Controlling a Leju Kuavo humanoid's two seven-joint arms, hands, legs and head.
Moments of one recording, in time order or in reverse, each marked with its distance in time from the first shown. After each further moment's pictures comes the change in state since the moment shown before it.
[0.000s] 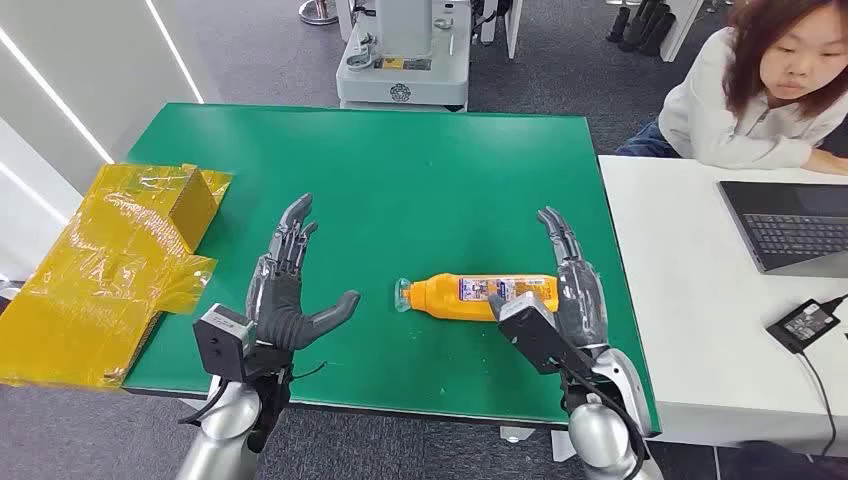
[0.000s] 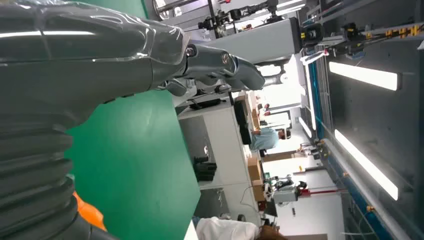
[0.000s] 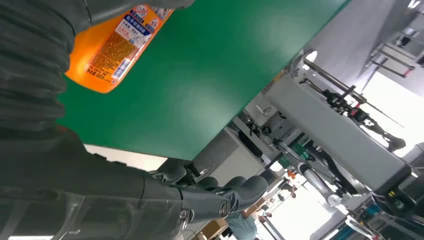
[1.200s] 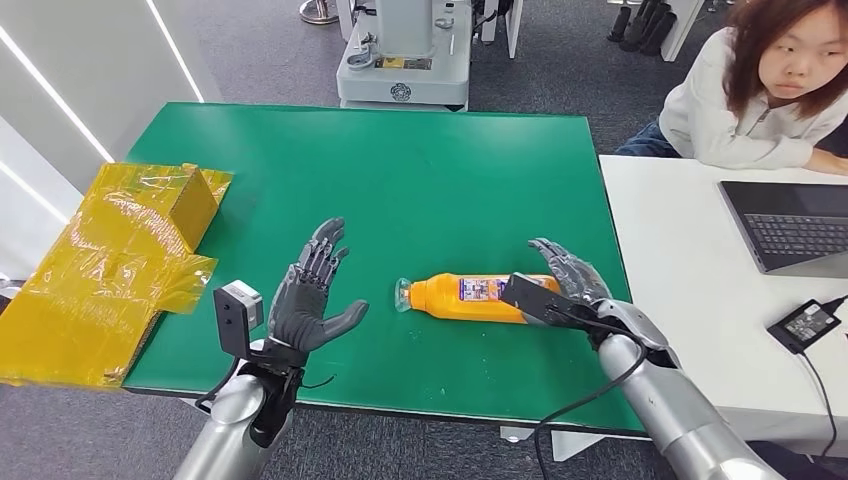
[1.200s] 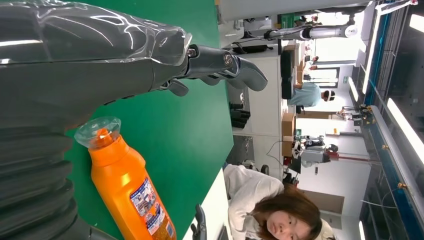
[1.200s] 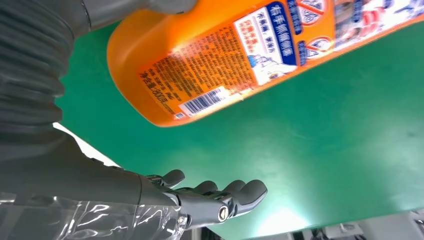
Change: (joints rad) left arm -0.044 0.048 -0.036 0.172 0.258 -0.133 0.068; right arm -0.382 -0.297 0.276 0.609 -0.174 0.153 0.057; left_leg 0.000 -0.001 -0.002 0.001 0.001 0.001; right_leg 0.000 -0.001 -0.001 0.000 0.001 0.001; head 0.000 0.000
